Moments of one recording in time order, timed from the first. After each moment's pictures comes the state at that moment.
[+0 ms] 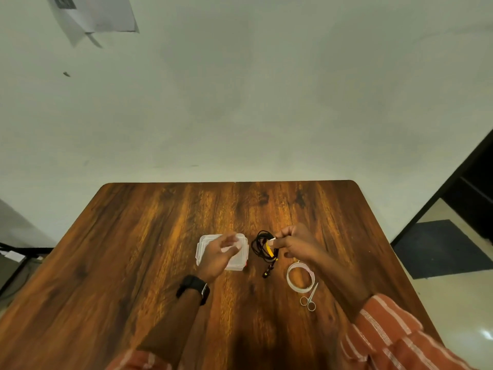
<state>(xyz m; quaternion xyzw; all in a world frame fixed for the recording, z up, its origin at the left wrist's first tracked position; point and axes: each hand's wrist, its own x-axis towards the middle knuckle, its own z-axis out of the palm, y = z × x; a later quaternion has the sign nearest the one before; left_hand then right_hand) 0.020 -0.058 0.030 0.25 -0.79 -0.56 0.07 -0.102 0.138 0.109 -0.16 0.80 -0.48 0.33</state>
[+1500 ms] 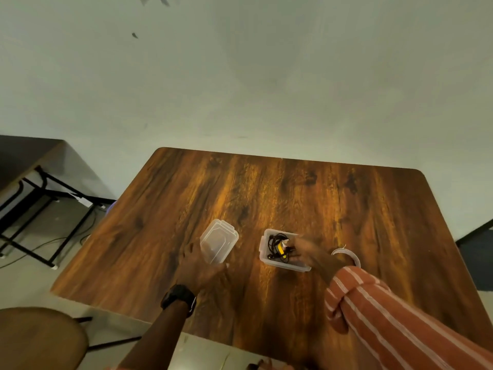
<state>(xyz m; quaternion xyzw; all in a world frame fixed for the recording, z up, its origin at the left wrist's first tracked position) 0.184 -0.124 -0.031 0.46 -0.84 -0.27 0.01 -0.075 0.053 -0.030 0.02 0.72 -0.49 0.49</state>
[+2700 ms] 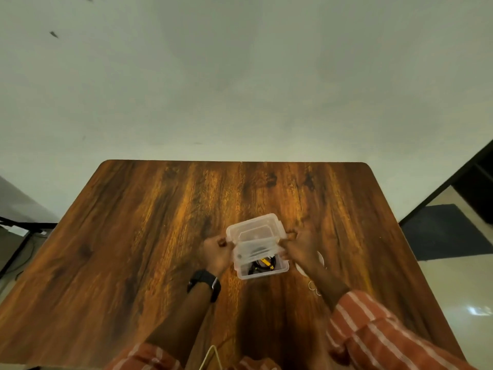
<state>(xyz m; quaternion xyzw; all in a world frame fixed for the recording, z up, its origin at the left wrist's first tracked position) 0.039 -0.060 -0.004 0.42 -0.72 -0.53 0.10 -0.097 0.113 0.002 -0.05 0.83 -0.50 0.24</state>
